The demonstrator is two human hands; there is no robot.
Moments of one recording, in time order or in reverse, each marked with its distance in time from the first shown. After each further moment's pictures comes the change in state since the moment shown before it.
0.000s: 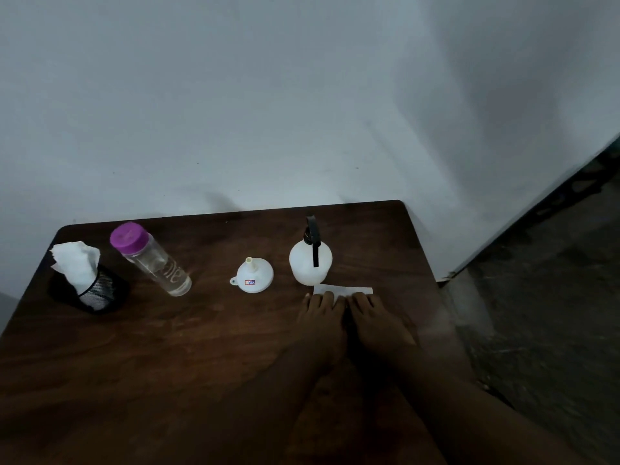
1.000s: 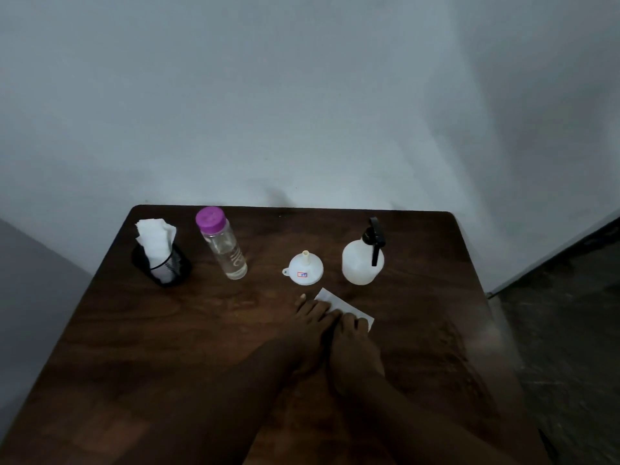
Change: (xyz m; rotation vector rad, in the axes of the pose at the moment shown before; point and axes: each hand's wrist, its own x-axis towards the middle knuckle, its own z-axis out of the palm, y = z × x) left_hand -0.072 -0.111 -0.002 0.030 -0.080 0.077; right_hand 0.036 -0.152 -0.022 0.283 0.017 0.284
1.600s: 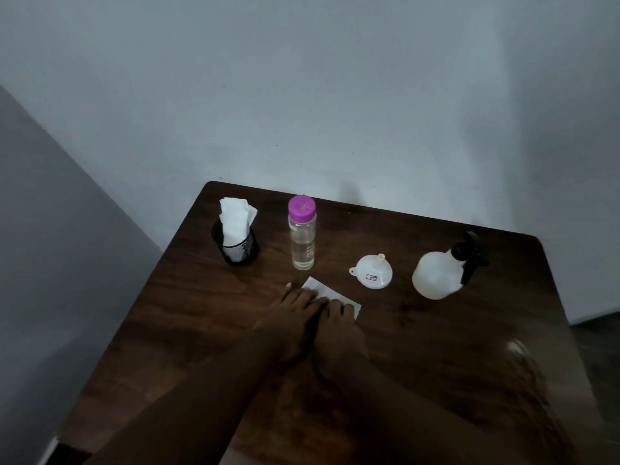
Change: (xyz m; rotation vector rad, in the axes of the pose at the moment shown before) left_hand -0.098 -0.119 0.003 0.015 0.122 -0.167; right_hand 0.058 -0.139 0.005 -0.220 -0.030 -0.211
